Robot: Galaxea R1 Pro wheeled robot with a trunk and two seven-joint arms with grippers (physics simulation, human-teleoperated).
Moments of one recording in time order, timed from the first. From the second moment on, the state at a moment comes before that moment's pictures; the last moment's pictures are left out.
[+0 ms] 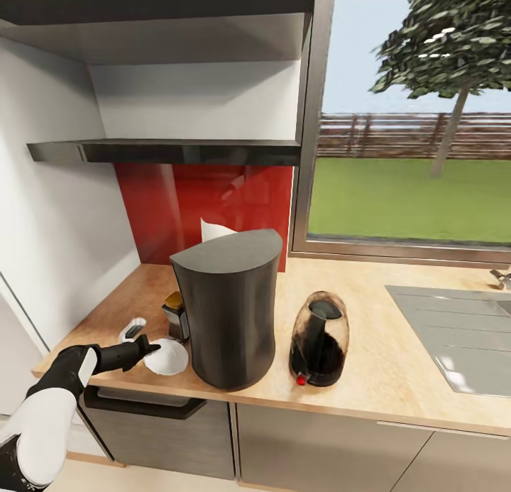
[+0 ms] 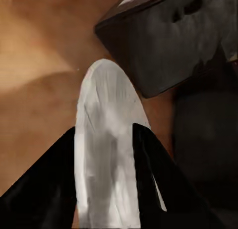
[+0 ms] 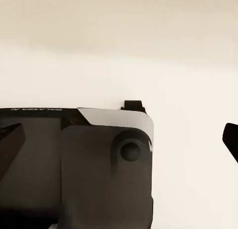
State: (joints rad) left arm -0.83 0.18 0.68 -0.48 -0.20 0.76 -0.71; right arm -0.31 0.02 0.29 -0.02 -0.29 0.01 -0.01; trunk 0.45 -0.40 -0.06
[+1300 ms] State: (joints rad) left arm -0.83 0.18 0.68 -0.50 -0.20 0.76 -0.65; right arm -0.31 0.02 0.29 -0.02 -0.29 0.01 -0.01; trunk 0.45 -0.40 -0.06
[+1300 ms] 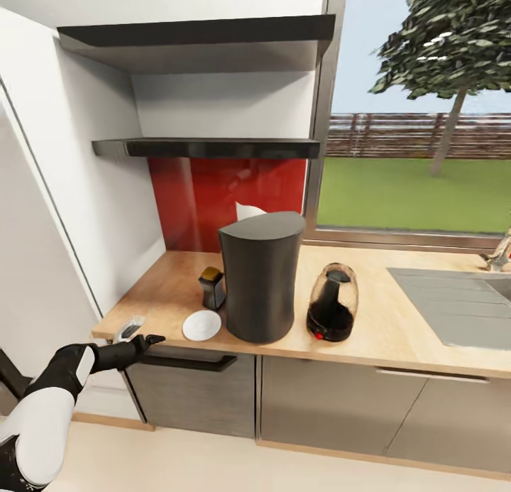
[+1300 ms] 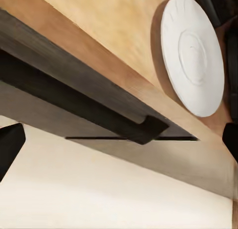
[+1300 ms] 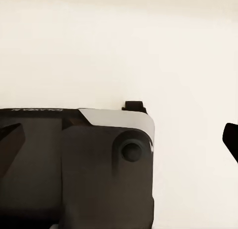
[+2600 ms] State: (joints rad) left arm -0.08 0.18 0.67 -0.31 -0.58 0.18 -0.27; right arm -0.31 0.03 0.29 -0.03 -0.30 0.01 -0.01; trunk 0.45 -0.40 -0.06
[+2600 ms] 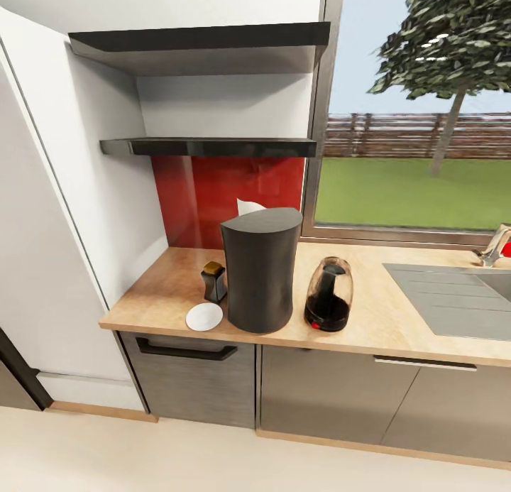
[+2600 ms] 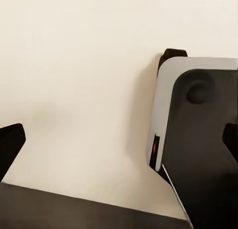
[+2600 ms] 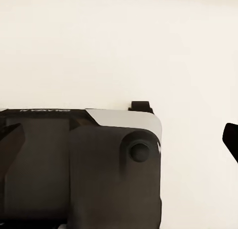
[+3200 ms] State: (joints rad) left arm -0.08 0.18 0.67 -0.22 -0.64 0.18 -0.13; right arm -0.31 0.02 0.28 -0.03 -0.30 0.01 -0.01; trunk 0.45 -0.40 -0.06
